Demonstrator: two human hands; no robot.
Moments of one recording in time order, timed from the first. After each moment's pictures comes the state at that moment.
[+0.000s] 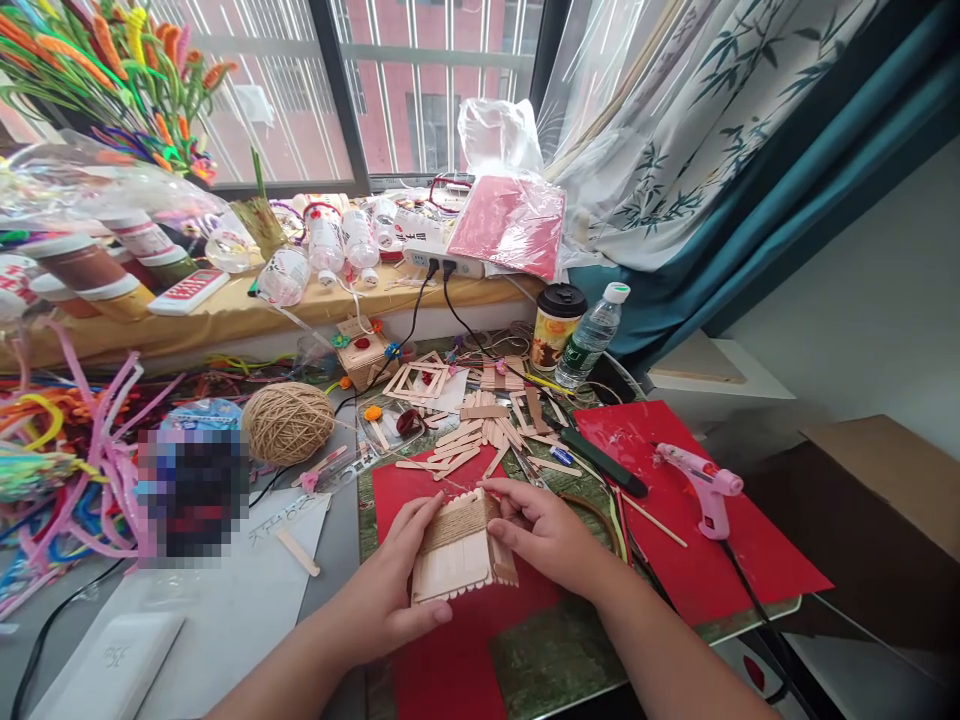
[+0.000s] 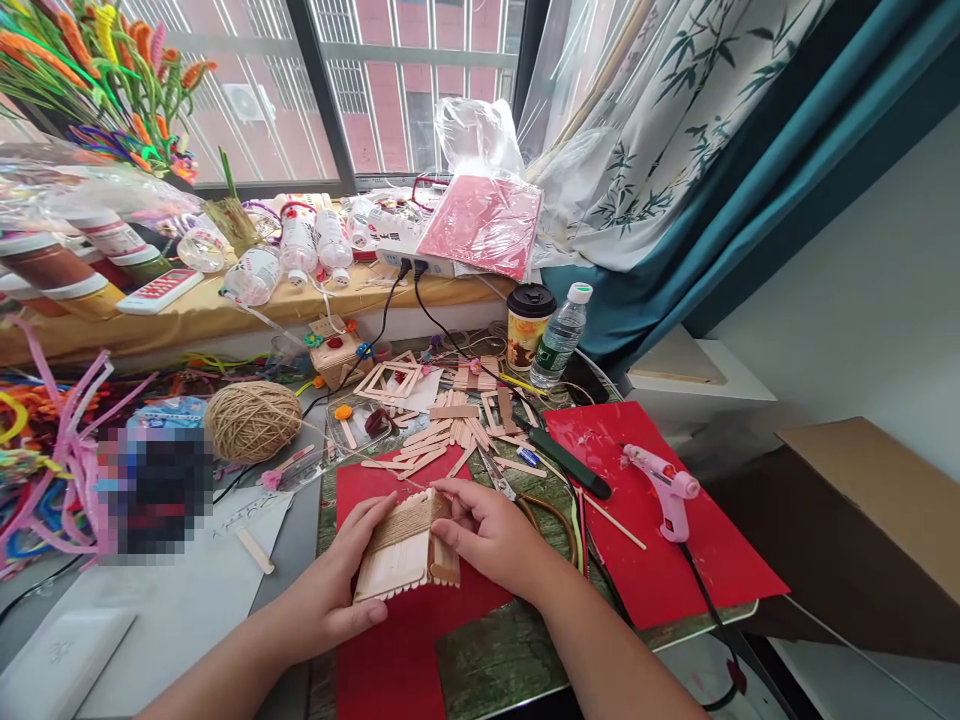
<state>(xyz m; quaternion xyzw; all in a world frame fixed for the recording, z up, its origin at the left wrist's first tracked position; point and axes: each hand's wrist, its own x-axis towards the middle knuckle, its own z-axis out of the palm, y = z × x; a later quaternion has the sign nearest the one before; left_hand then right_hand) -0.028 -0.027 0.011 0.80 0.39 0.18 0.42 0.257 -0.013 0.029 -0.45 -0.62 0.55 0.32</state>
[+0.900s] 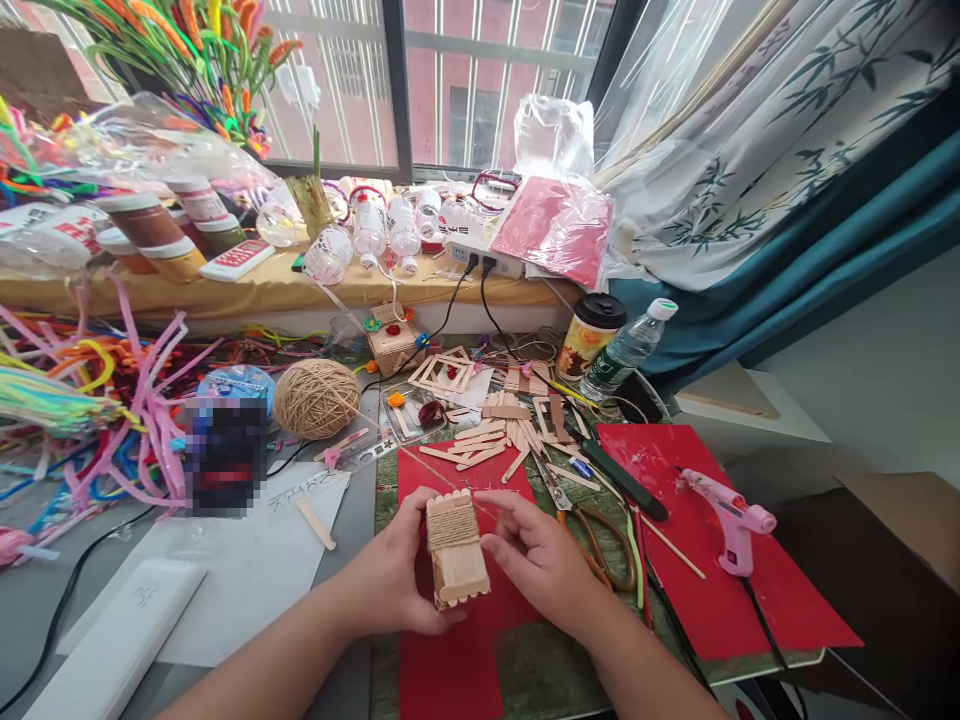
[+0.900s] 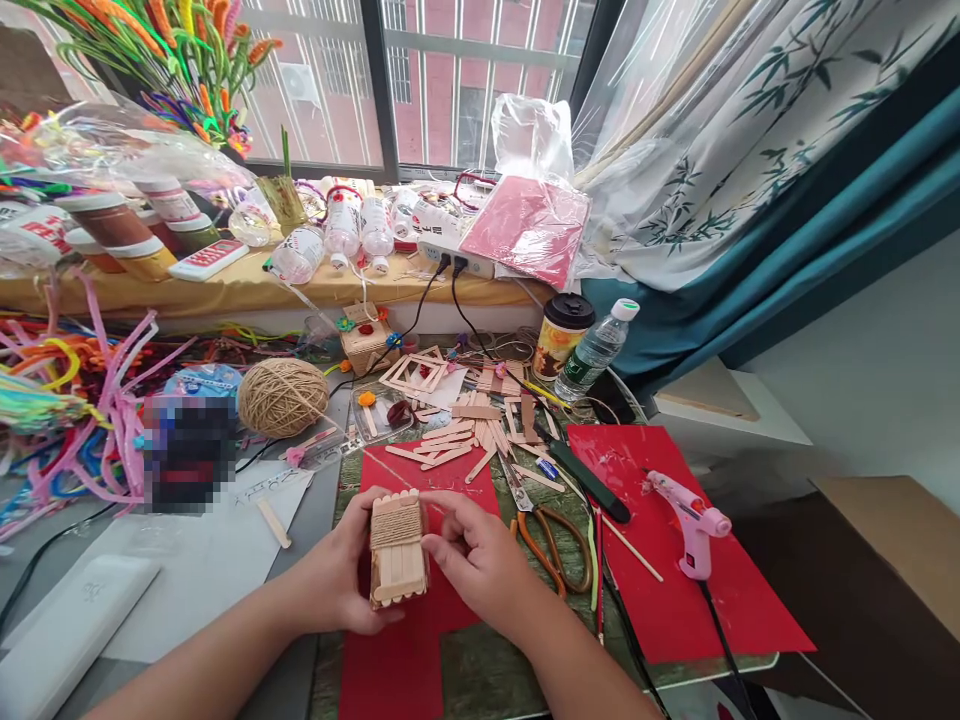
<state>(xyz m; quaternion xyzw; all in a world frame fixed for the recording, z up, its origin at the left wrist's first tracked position) -0.029 -0.030 0.014 0.72 0.44 0.24 0.48 0.223 -0.026 0.035 -0.44 -0.66 0.52 0.31</state>
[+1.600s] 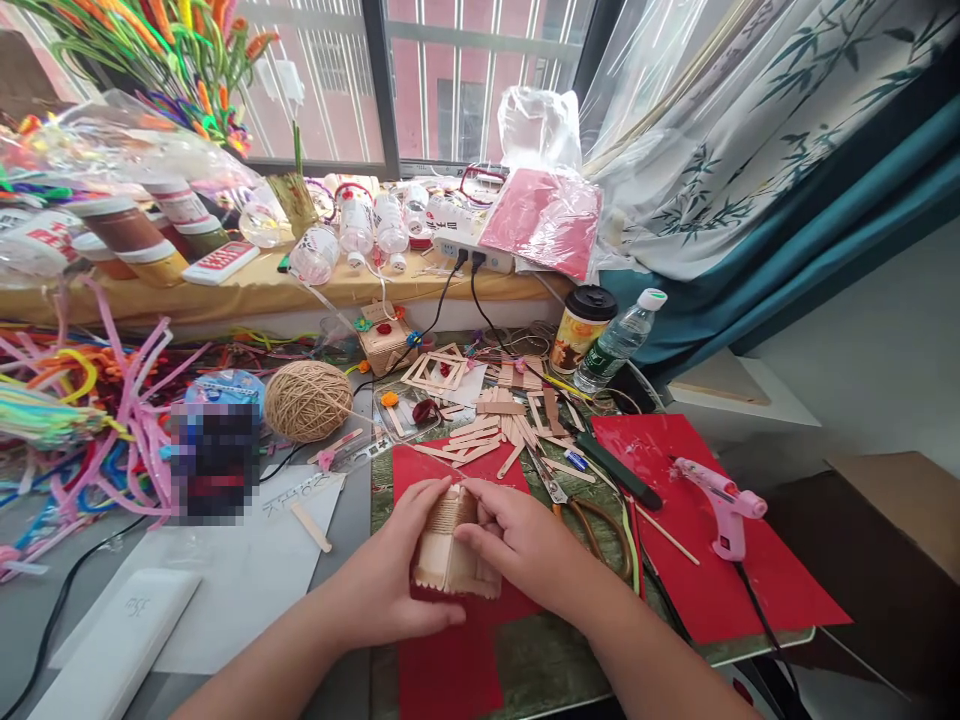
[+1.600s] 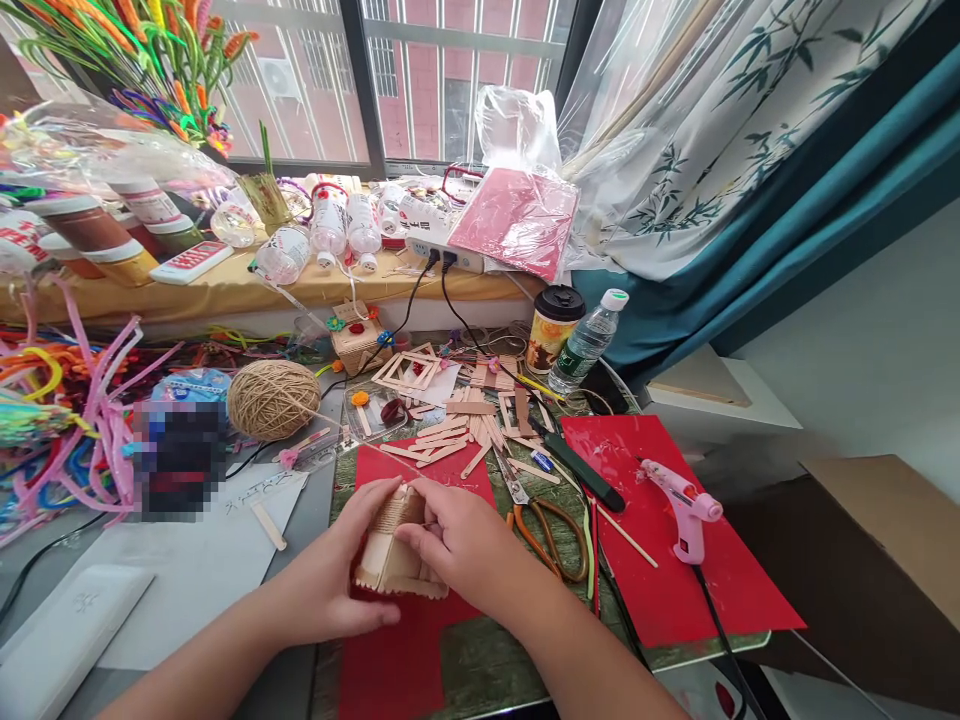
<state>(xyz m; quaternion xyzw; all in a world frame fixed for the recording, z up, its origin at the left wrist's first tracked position) -0.034 -0.032 0.036 0.76 0.43 0.21 0.44 0.208 -0.009 0.076 -0.45 -0.74 0.45 0.22</state>
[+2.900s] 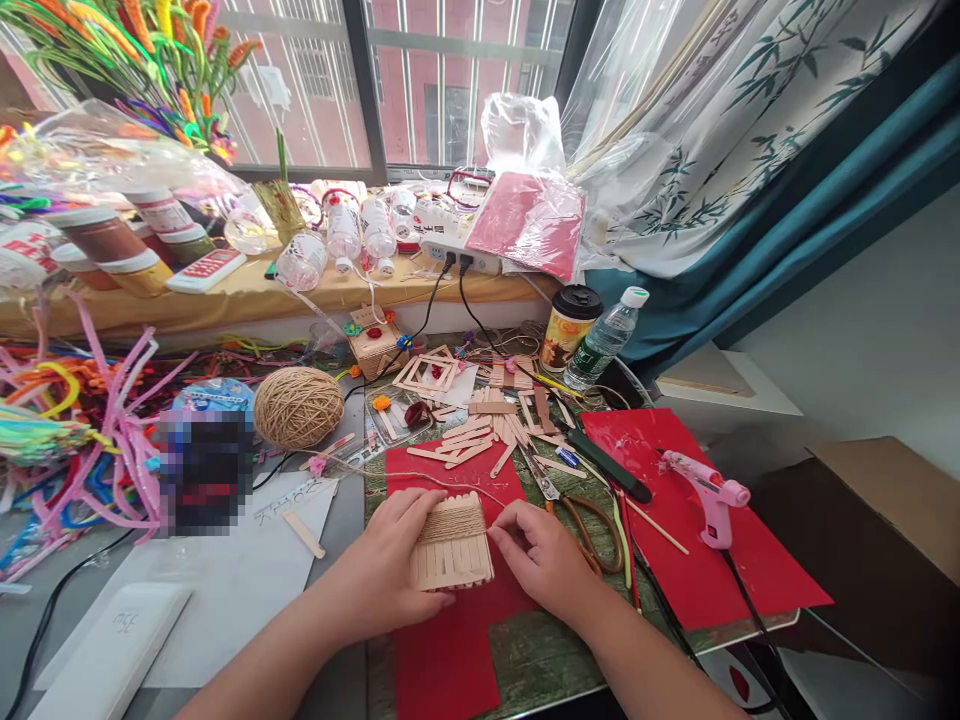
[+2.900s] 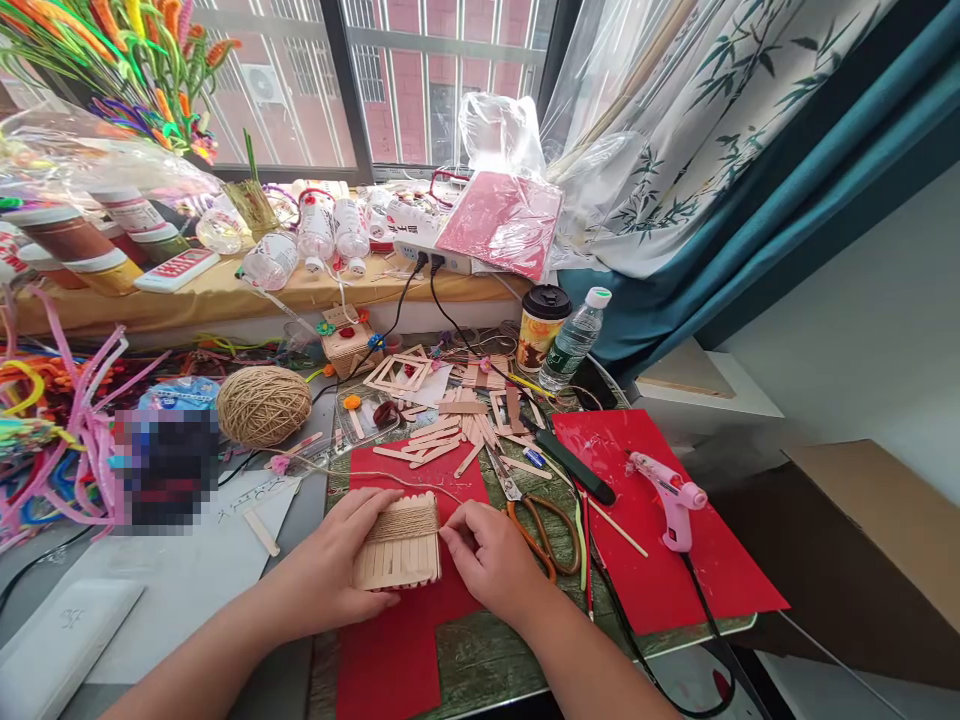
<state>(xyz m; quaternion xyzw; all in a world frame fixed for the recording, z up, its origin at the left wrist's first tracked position) -0.025 -0.026 0.041 0.81 0.46 0.14 0.33 0.241 -0.037 0.012 -0.50 -0.72 0.37 0.31</state>
